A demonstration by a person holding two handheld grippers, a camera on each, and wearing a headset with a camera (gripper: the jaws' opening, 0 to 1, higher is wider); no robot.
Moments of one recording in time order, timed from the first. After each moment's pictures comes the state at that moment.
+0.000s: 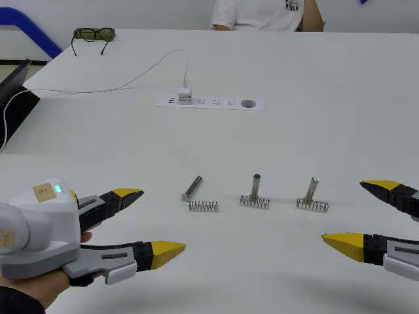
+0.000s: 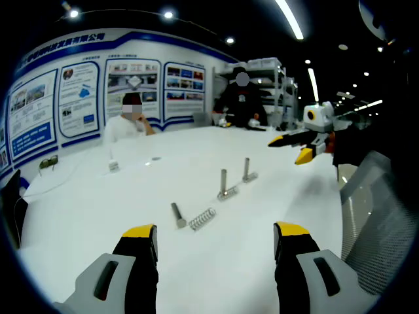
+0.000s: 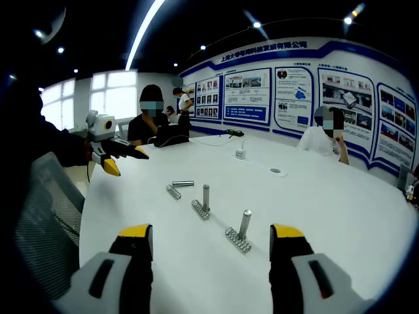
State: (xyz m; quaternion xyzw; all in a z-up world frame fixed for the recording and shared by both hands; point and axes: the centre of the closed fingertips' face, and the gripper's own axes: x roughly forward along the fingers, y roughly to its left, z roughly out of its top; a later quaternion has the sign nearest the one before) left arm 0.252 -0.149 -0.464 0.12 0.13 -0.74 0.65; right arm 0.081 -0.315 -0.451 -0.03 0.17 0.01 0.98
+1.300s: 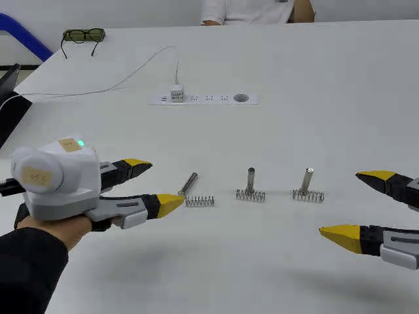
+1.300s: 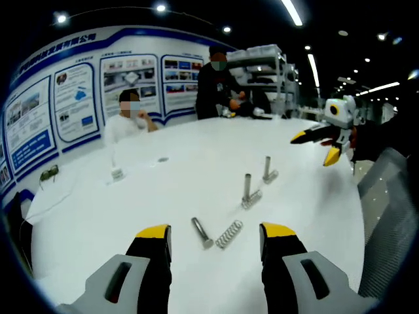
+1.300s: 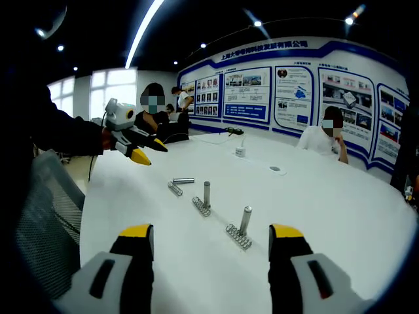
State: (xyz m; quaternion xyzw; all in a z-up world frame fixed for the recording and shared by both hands) left arm 0.283 -0.201 -0.461 0.17 0.13 -0.73 0.65; right arm 0.077 -0.313 -0.454 -0.03 0.18 0.01 0.98
